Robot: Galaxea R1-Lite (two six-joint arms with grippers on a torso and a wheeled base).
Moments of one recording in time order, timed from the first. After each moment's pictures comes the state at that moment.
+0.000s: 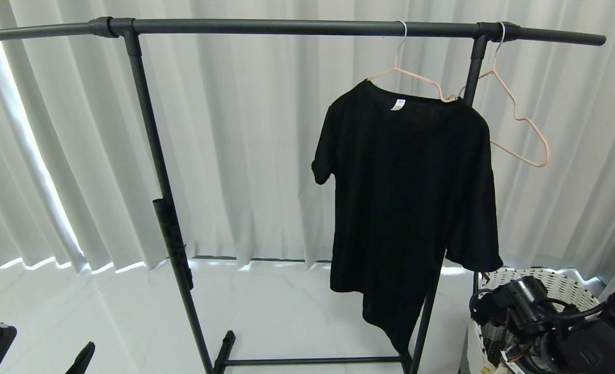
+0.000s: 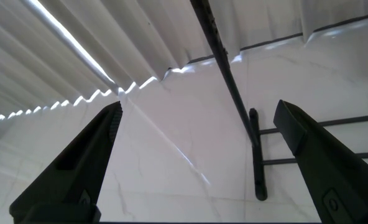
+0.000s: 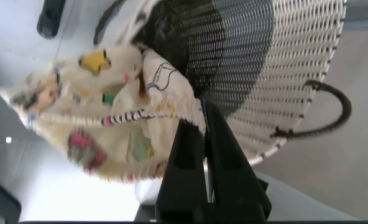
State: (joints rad) left arm -0.09 0.82 -0.02 -0.48 0.26 0.42; right arm 0.35 1.95 -0.42 -0.41 -0.48 -0.30
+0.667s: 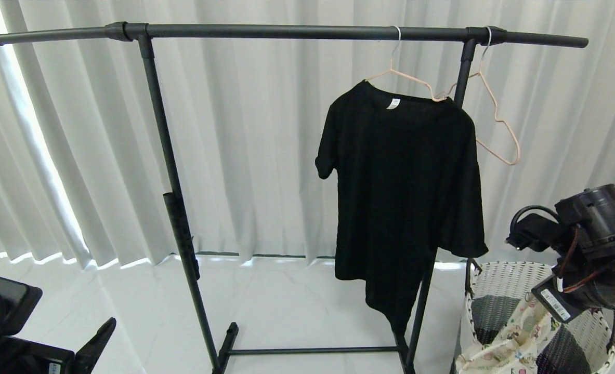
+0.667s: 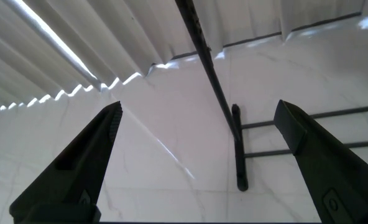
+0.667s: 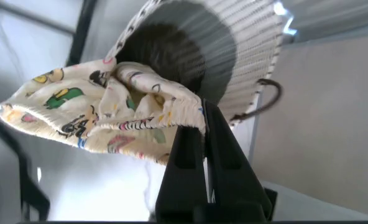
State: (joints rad) left arm -0.09 0.97 -0.13 -0.48 0.21 0.36; right arm 0.36 1.50 -0.82 0.23 -0.43 -0.24
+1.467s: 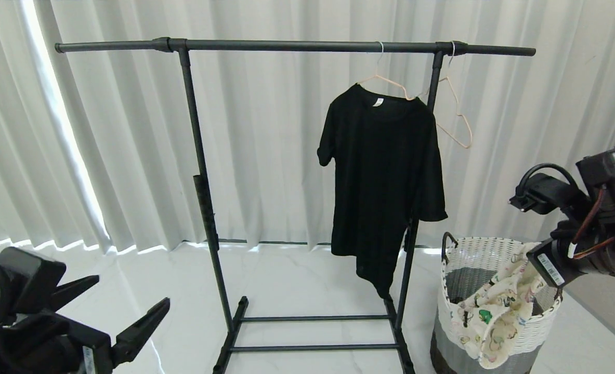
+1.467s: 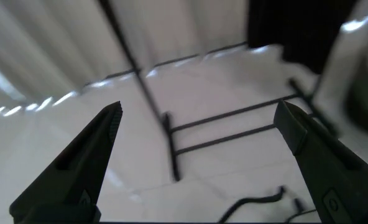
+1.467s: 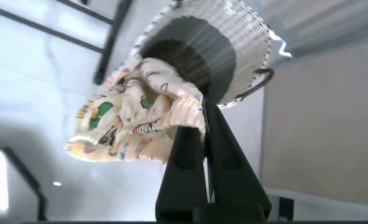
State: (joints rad) left arm -0.38 1.03 -0.24 -0.48 0.15 0.14; right arm 0.40 1.46 -0.96 0.24 -0.37 -0.24
